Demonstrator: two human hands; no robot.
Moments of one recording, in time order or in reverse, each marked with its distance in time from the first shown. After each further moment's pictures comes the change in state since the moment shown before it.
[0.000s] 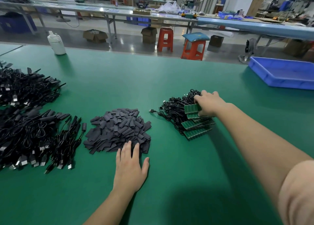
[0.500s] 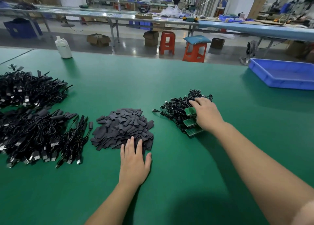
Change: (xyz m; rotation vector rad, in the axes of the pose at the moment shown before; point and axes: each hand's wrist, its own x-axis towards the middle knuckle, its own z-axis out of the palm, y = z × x) left_hand 0.000 0.000 -0.004 0.025 0.003 -0.010; right_hand -0.056 -0.046 0.017 0.208 0.269 0.080
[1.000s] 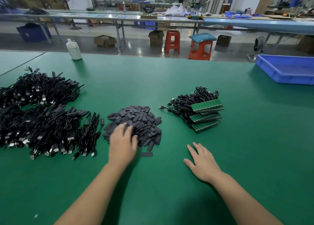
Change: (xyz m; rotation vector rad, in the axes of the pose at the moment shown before) left_hand 0.024 -0.055 -0.059 -0.054 0.134 -0.003; right_hand -0.143 -0.064 0.091 0.252 -0.435 0.053
